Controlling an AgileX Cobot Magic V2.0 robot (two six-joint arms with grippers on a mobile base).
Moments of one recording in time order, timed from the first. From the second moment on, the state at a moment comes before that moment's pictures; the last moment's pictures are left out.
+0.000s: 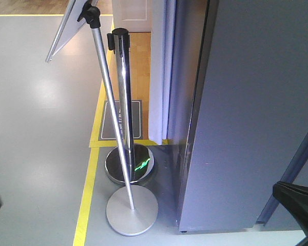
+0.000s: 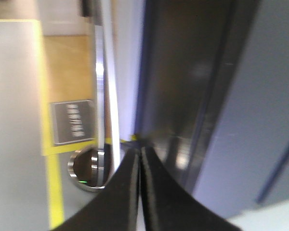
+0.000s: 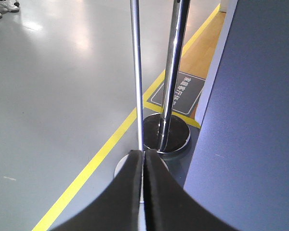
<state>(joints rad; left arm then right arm) -0.27 0.42 -0.05 0.06 -0.01 -0.23 0.01 0.53 -0.40 0.87 0.60 -0.98</state>
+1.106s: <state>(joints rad) 0.09 -0.01 0.02 0.08 0.07 -0.06 0.01 0.53 -0.40 0.87 0.60 -0.98</state>
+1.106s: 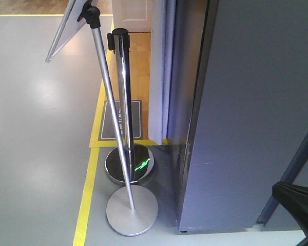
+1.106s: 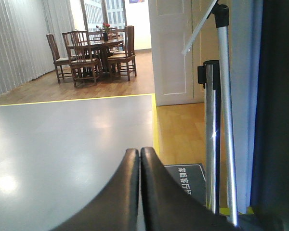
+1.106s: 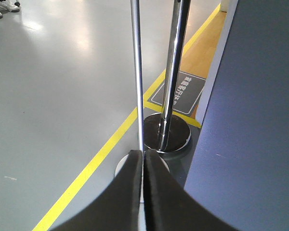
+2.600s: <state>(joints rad) 0.06 -0.01 0.02 0.08 0.07 -0.06 0.01 0.53 -0.38 0.87 0.59 -0.98</state>
